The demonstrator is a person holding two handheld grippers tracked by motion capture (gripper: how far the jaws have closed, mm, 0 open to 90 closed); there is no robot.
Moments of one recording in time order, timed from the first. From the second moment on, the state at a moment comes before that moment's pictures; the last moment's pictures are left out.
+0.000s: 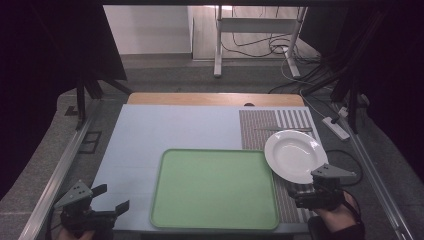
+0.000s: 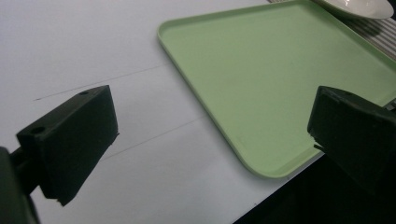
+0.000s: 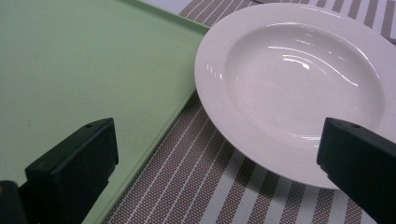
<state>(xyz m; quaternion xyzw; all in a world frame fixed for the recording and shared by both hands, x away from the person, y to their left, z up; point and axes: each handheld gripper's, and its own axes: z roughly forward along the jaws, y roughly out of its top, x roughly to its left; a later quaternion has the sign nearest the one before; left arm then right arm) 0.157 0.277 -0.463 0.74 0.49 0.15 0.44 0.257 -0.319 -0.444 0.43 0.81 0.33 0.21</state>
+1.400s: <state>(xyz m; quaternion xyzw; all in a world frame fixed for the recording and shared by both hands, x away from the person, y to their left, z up) 0.158 0.278 -0.463 0.74 0.50 0.14 0.43 0.293 -0.298 -0.441 0.41 0.82 0.36 0.18</state>
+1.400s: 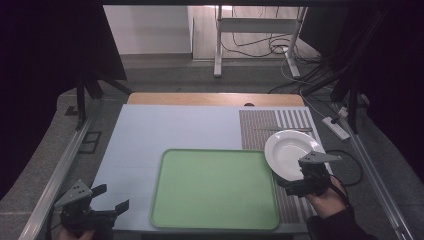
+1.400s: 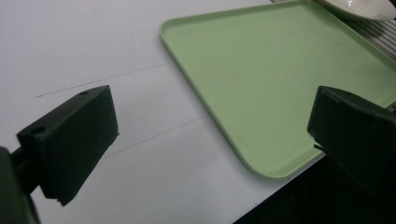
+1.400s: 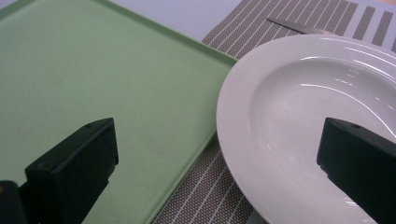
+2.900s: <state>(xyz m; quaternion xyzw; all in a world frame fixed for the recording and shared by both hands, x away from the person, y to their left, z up) 0.158 0.278 -0.463 0.74 0.50 0.14 0.43 0.395 -0.289 -0.458 0.46 0.81 0.31 0.17</state>
